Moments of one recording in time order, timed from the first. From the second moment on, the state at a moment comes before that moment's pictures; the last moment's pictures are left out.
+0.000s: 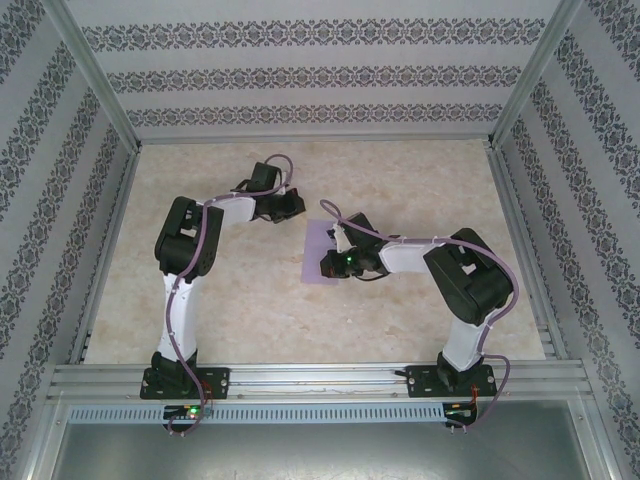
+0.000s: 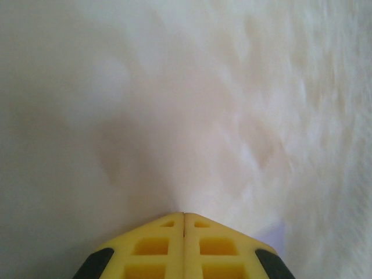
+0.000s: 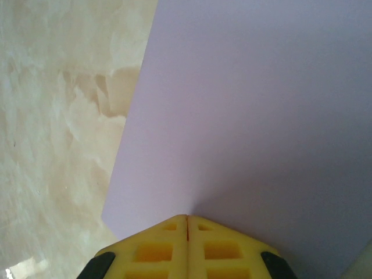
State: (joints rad) left arm -0.27 2.23 1.46 -0.07 0.47 -0.63; right arm 0.59 1.81 0.85 -0.06 -0.48 0.53
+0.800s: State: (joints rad) left arm -0.33 1.91 1.10 0.02 0.47 -0.58; right arm 0.59 1.80 0.85 -0.12 -0.52 0.44
